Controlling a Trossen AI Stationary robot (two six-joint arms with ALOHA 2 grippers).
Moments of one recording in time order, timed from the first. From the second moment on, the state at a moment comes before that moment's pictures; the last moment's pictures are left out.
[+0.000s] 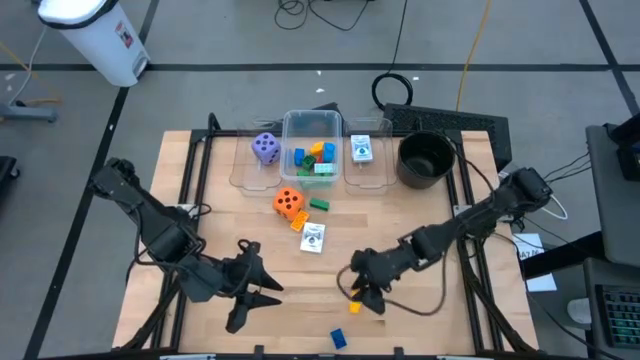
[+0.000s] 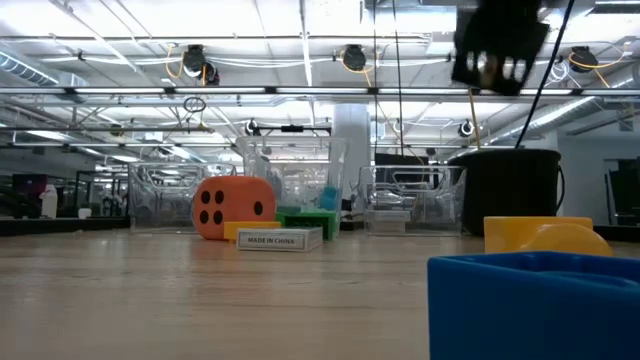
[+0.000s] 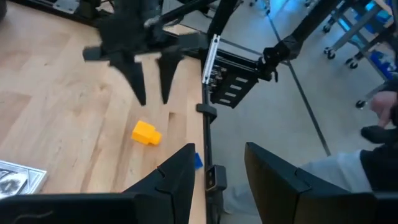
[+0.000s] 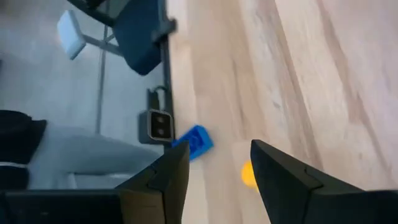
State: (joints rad) left arm -0.71 1.39 1.40 -0.50 -0.37 -0.68; right arm 0.47 1.55 1.08 -0.20 -0.08 0.81
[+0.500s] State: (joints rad) left arm -0.69 1.39 1.40 -0.50 -0.37 -0.69; right arm 0.34 1.55 0.73 0.21 -0.34 0.97
